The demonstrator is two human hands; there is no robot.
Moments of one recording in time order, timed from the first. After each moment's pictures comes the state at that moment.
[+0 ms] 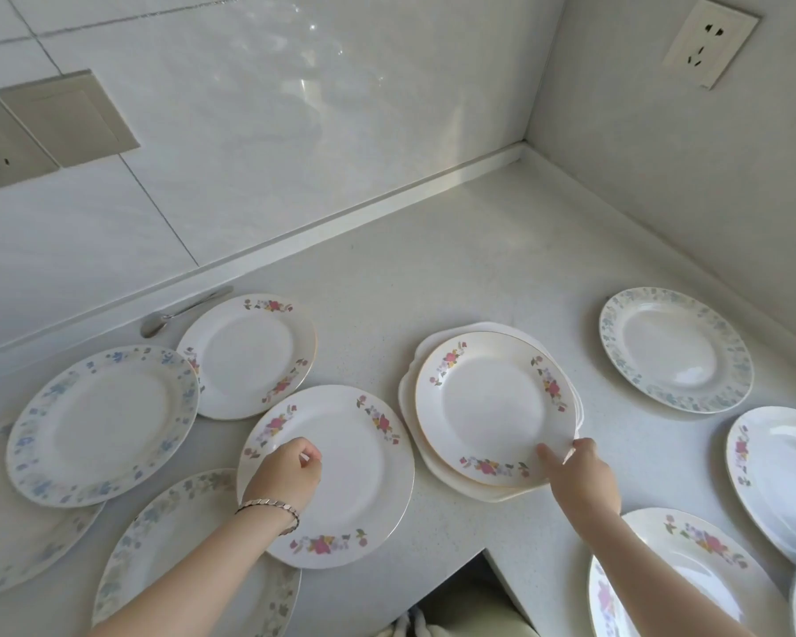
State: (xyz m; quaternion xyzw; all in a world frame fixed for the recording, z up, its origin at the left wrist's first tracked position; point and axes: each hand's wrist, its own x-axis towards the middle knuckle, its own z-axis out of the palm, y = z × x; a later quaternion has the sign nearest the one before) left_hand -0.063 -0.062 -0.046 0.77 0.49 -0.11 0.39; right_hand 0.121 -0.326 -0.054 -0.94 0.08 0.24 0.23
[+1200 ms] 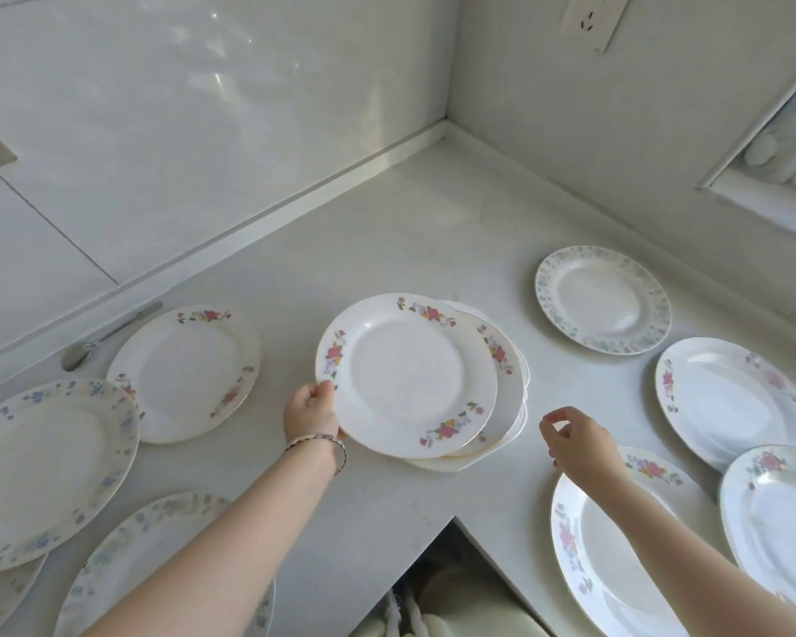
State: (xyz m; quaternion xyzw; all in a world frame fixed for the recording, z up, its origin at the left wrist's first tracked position) left_hand 0.030 -0.112 -0.032 0.53 0.54 0.14 0.64; right_hand 0.123 -0.382 -0.041 -0.93 0.04 0.23 0.29
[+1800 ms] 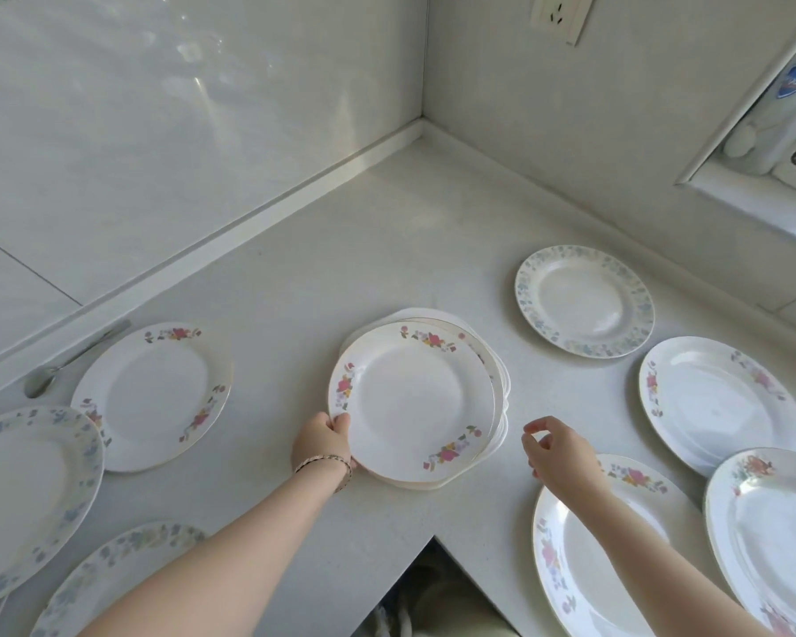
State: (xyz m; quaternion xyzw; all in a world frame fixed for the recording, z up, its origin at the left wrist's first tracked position) left_hand 0.050 -0.131 -0.077 0.72 0.53 -0.05 0.45; right_hand 0.133 -0.386 -0.046 -0.92 0.05 0.26 0.29
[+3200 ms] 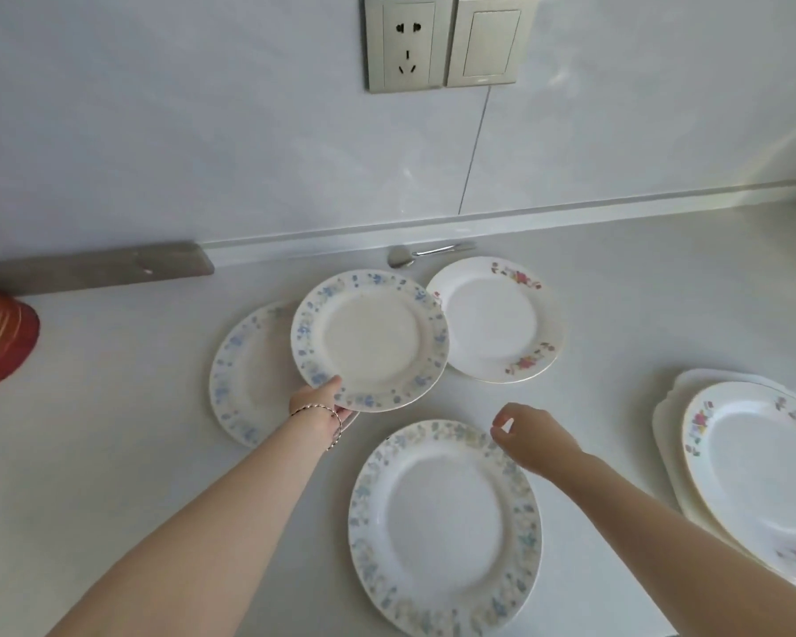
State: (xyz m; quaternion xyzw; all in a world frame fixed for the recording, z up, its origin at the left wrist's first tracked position) left_hand -0.234 0.132 -0.054 0.16 0.67 0.26 0.68; right_hand -0.050 -0.028 -0.050 -0.87 -0.34 0.35 0.02
